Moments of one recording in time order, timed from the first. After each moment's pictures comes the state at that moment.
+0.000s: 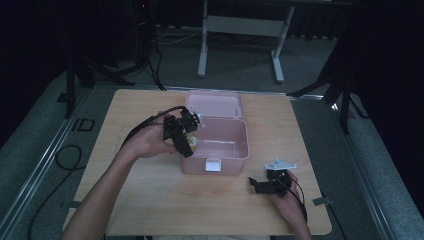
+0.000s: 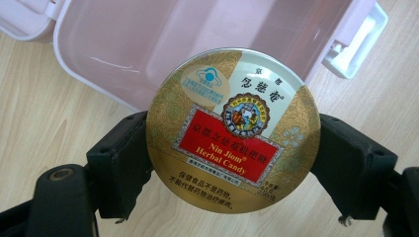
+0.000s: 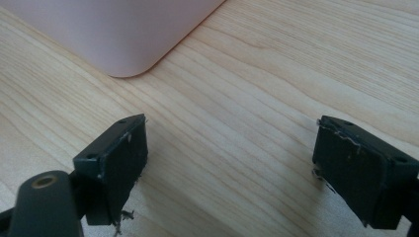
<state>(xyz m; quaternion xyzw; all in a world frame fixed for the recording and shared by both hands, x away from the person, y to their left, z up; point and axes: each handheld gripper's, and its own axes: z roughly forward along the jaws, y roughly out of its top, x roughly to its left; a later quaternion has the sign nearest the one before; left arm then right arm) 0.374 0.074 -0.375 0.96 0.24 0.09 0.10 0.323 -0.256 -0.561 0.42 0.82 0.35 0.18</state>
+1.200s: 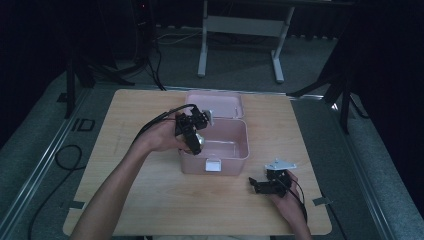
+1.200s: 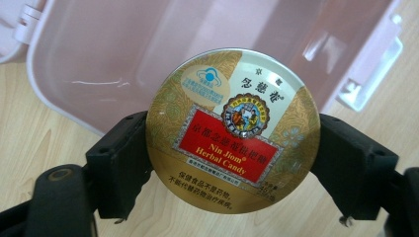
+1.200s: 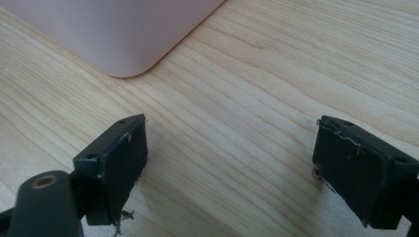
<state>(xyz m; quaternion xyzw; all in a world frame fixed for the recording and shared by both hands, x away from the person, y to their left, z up) 0.397 0.051 -0.384 0.96 0.26 0.07 0.08 0.323 -0.256 -0.561 0.42 0.82 0.35 0.18</state>
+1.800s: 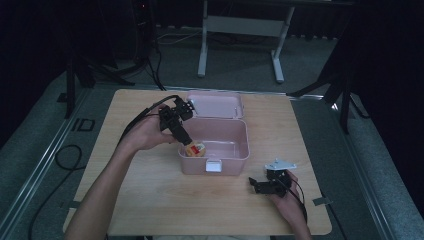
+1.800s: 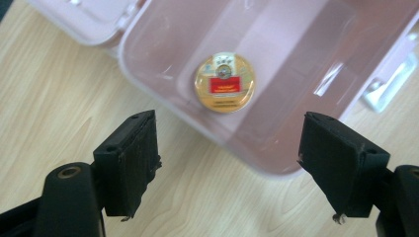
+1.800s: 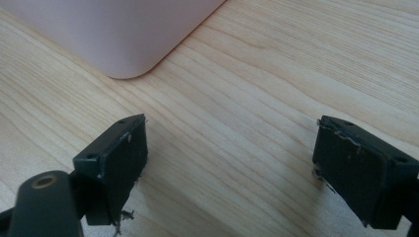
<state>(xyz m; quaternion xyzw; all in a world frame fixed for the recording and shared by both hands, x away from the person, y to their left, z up) 0.390 0.098 -0.361 0.94 0.30 0.11 0.14 0.323 -0.256 -0.560 0.42 0.82 0.35 0.18</state>
